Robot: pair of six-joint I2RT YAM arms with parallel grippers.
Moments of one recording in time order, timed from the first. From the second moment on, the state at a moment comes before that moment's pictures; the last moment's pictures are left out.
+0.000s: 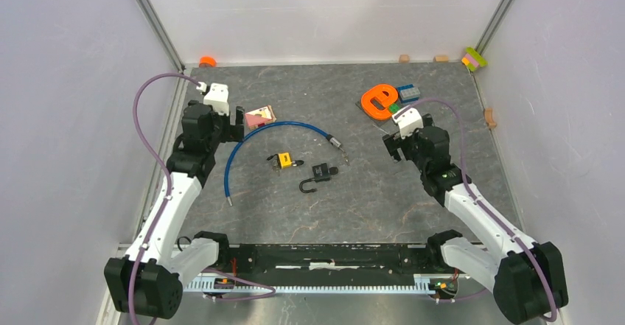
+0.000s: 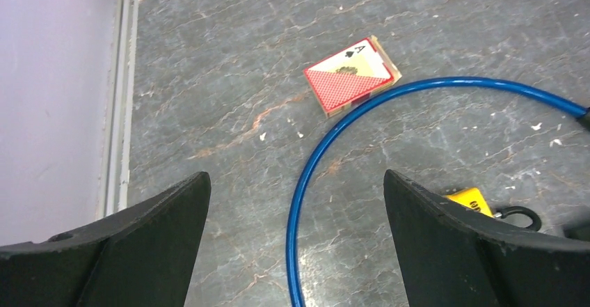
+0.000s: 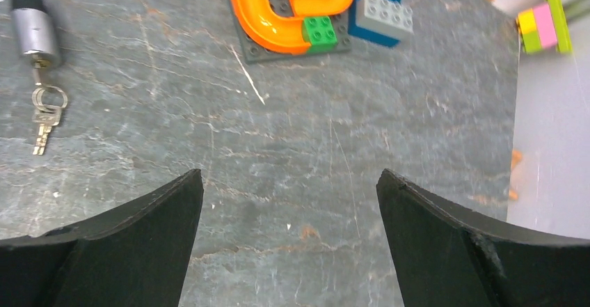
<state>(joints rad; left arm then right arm) -0.13 1.00 0.86 -0.26 -0.10 0.12 0.33 0.99 0.56 0.04 0.10 -0.36</state>
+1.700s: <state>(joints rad) -0.13 0.71 0.72 -0.31 0.16 0.10 0.28 0.74 0.51 0.05 0.09 -0.38</state>
